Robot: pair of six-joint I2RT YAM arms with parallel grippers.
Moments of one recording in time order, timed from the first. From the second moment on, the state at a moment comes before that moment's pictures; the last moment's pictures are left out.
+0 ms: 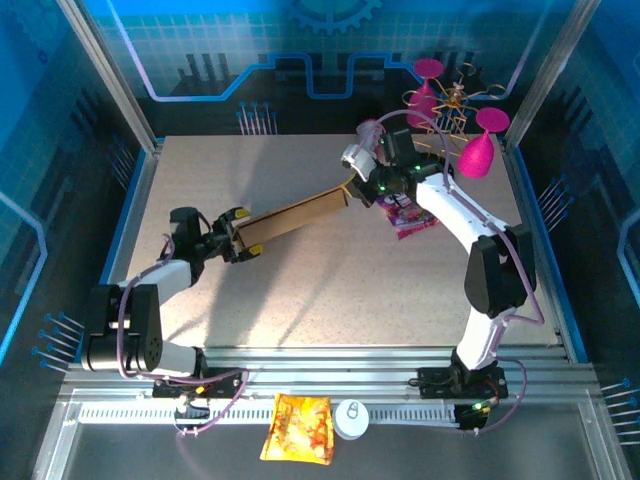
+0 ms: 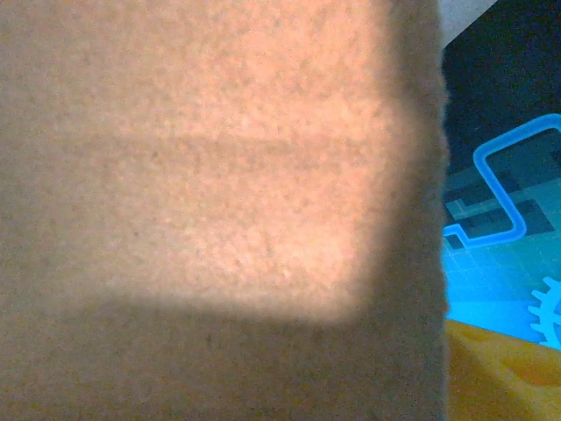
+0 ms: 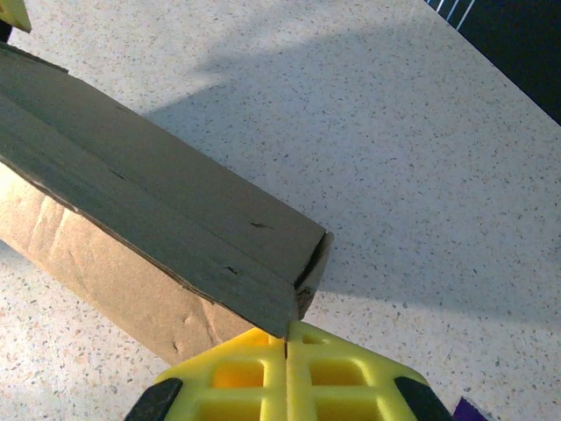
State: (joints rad) left arm 0.09 1.41 0.55 0.29 0.79 -2.09; right arm 0.36 1.83 1.56 -0.53 -0.47 -0.49
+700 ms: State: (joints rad) left arm 0.08 1.32 0.54 0.26 0.74 -2.09; right arm 0.38 1.83 1.56 -0.55 -0.42 -0.30
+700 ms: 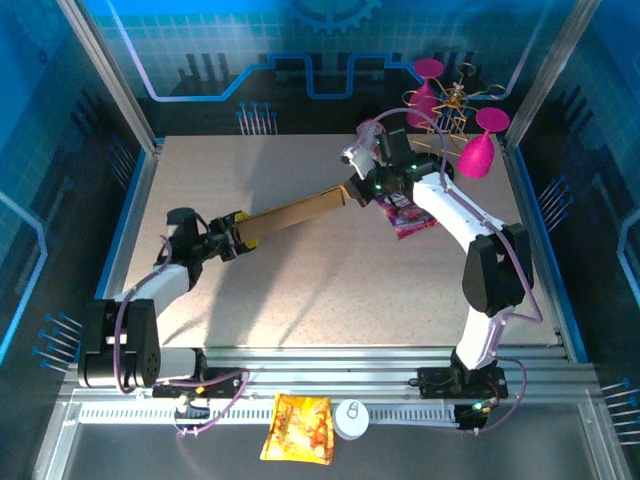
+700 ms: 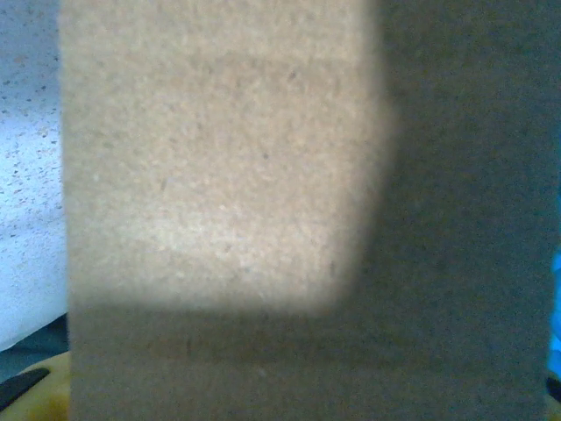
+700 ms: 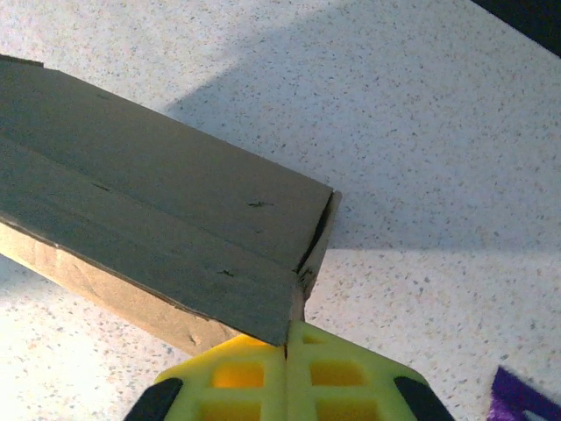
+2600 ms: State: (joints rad) left arm 0.05 1.41 0.50 0.47 0.66 -2.09; right arm 0.42 1.84 0.86 0.83 -0.28 0.19
